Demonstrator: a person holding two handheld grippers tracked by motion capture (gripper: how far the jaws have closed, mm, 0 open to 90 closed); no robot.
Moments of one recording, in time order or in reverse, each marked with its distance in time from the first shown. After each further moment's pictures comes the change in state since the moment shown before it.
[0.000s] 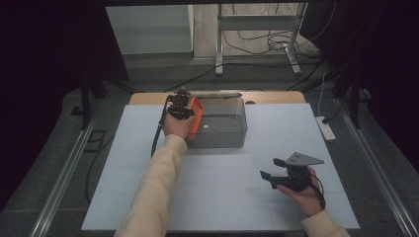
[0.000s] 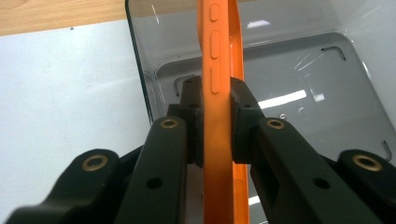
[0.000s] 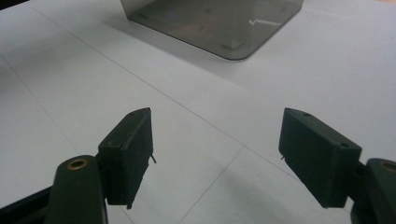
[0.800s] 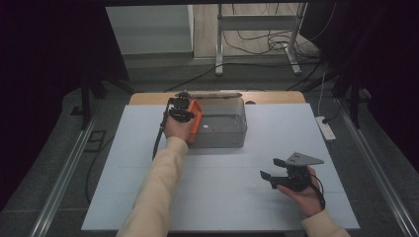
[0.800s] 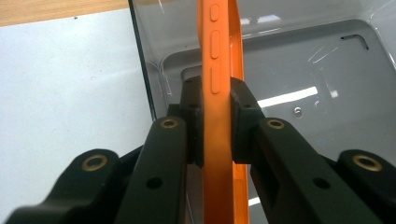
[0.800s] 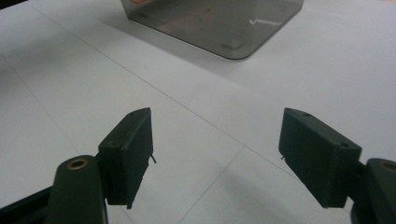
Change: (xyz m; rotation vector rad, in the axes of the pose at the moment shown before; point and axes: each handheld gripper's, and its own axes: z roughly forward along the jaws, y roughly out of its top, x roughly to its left) left arm 0.000 -0.006 0.008 0.021 0.040 0.018; right arm 0.000 0.000 0.000 0.001 0.001 0.000
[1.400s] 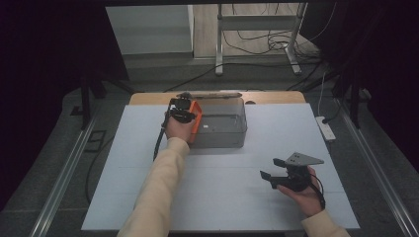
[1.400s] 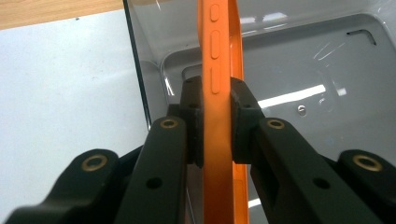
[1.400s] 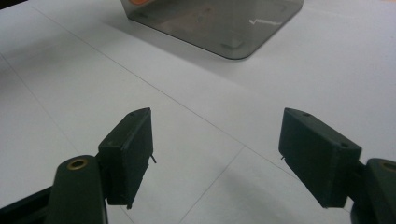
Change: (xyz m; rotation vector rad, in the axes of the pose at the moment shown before) left arm -0.006 -0.001 0.002 0.006 0.026 0.012; right arm 0.000 0.000 0.000 0.000 0.000 0.000
